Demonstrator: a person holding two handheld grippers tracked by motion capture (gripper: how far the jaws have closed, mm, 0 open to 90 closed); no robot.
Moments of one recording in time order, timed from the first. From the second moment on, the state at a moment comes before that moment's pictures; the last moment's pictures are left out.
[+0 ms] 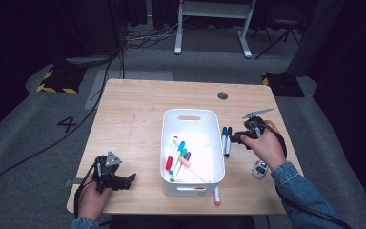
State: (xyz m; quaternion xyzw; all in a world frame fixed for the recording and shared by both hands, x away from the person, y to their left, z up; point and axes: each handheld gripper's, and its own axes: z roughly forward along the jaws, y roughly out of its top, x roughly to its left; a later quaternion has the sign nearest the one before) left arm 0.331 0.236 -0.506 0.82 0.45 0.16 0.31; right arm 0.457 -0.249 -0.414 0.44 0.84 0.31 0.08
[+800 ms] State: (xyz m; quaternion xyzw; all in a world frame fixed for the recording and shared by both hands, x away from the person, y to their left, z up) left arm 0.331 0.236 -0.506 0.82 0.45 0.16 0.31; right arm 0.483 -0.242 -0.466 0.46 0.84 0.27 0.09
